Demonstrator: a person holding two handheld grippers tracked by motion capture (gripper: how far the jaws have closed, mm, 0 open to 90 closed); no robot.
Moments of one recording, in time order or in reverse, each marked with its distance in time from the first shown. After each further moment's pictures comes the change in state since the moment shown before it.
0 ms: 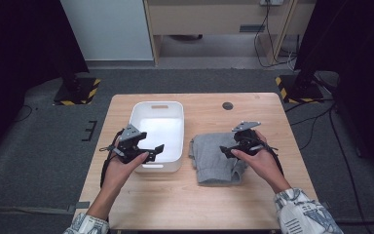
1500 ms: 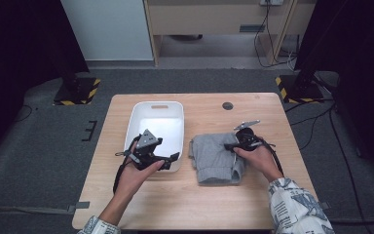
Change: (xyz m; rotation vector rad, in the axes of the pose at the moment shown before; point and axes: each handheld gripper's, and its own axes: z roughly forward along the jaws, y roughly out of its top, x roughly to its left) left arm -0.042 0.000 0.020 0.007 -0.070 0.045; right arm -0.038 -0.023 0.050 0.084 0.081 0.097
